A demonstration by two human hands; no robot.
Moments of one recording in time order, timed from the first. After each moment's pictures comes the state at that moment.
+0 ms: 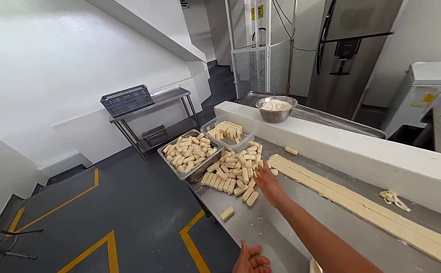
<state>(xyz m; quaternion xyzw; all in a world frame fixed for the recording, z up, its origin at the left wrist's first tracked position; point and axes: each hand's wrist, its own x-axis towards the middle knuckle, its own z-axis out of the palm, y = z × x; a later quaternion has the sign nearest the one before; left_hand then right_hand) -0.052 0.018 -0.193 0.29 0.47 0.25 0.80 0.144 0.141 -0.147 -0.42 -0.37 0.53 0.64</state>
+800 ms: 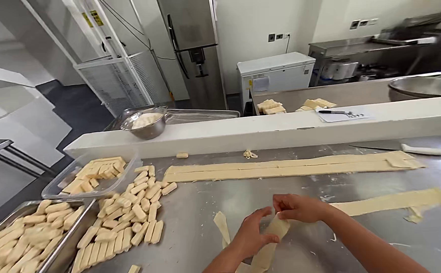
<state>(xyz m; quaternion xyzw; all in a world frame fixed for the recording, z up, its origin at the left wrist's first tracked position) 0.162 -0.031 -0.175 0.82 0.00 -0.10 0.56 0.319 -0.214 -0.135 -0.72 -0.50 0.39 0.28</state>
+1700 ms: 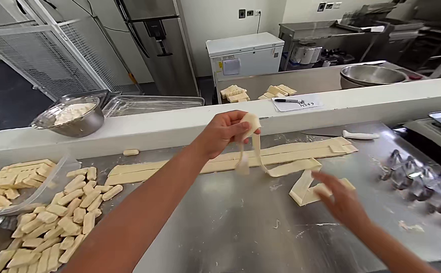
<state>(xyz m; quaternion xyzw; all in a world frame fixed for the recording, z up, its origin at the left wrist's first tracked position) 0.324 -0.070 0.021 0.68 -0.13 -0.03 0.72 0.342 -0.458 -0.171 -0.89 -0.34 -0.12 0.28</state>
